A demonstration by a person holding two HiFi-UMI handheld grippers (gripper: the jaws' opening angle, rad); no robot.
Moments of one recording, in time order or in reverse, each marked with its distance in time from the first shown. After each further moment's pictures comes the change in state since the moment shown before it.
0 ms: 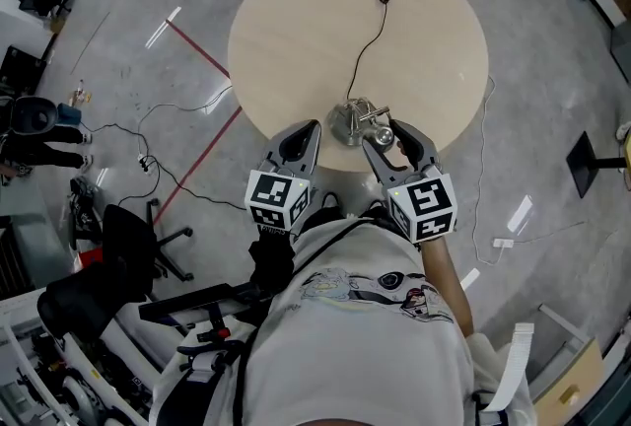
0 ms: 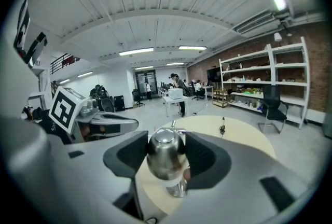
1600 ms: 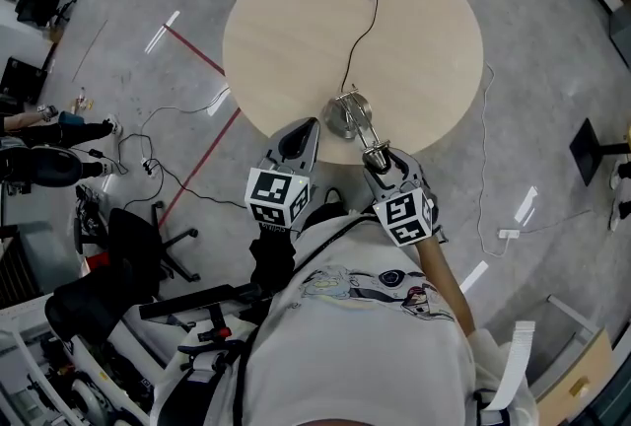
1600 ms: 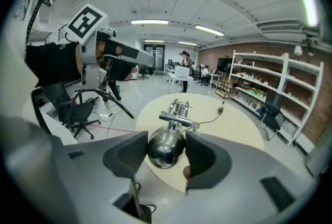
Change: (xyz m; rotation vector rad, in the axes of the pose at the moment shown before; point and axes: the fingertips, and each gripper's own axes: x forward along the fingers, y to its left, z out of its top) left arm 0.001 -0.018 -0.005 0.019 0.019 -0.013; right arm -0.008 0.010 -0.134 -0.220 0.260 -0.017
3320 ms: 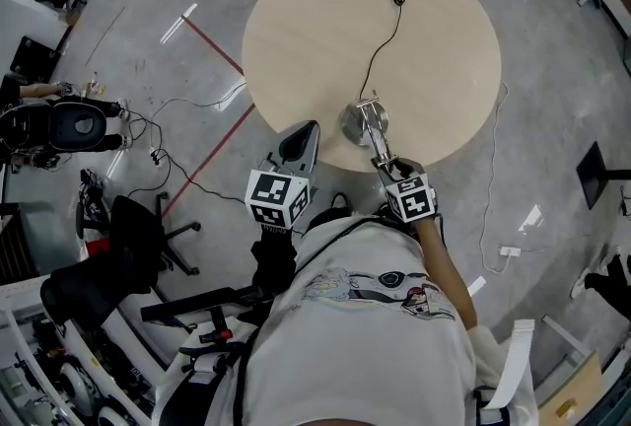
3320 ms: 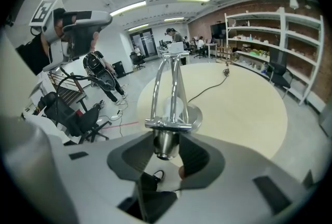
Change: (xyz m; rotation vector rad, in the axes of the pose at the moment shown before) left arm -0.012 0.038 -0.006 -0.031 -0.007 0.081; right arm 0.082 -0.003 -0.084 0.260 0.204 0.122
